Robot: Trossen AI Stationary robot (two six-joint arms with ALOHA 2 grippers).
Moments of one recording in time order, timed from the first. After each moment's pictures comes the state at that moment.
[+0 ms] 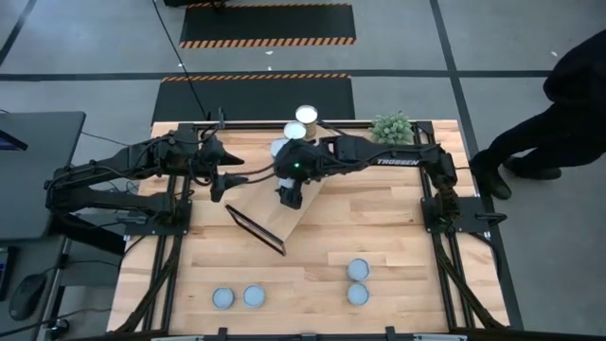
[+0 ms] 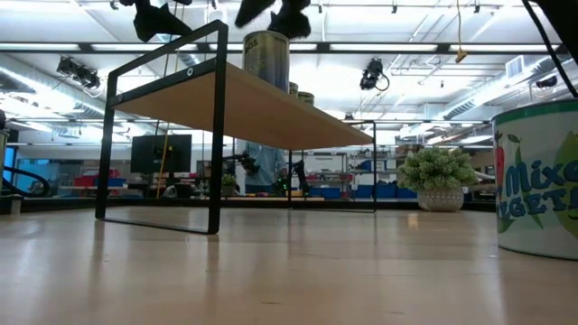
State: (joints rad) left arm 0.19 0.84 0.99 -0.63 0.02 -0.24; right arm -0.01 1.99 2.13 -0.95 0.14 0.16
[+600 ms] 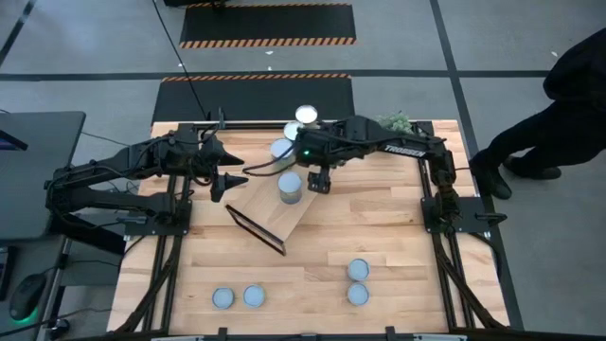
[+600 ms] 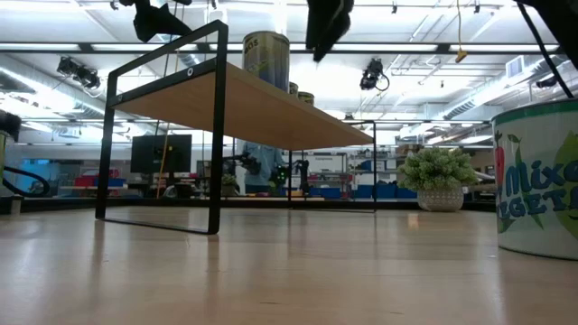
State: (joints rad) left arm 0.19 0.84 0.99 -0.63 0.02 -0.25; right arm -0.07 1.99 2.28 -1.46 0.24 0.09
